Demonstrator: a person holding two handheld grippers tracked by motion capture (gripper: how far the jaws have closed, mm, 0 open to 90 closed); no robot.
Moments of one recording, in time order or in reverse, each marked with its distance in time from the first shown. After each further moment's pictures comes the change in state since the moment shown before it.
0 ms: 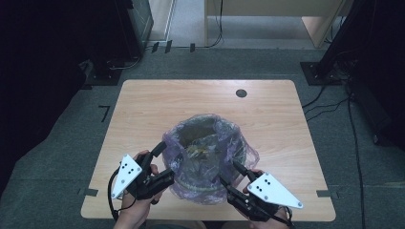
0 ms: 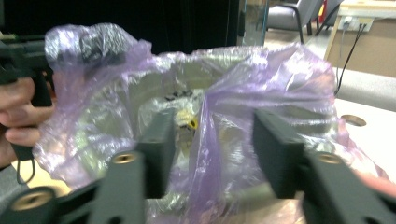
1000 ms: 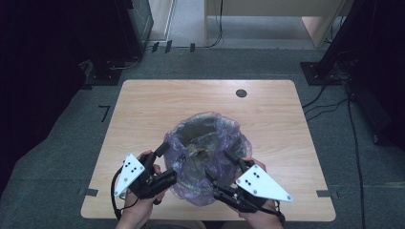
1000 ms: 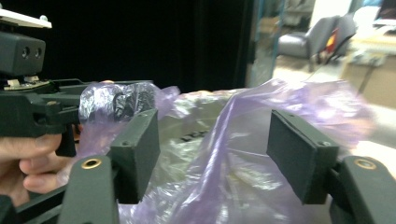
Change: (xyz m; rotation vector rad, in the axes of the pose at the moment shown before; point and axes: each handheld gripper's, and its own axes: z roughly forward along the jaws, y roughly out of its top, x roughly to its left) left arm -0.003 -0.003 0.007 0.011 -0.011 -0.028; right arm 0.011 0.020 0.011 -0.111 0.038 -0.053
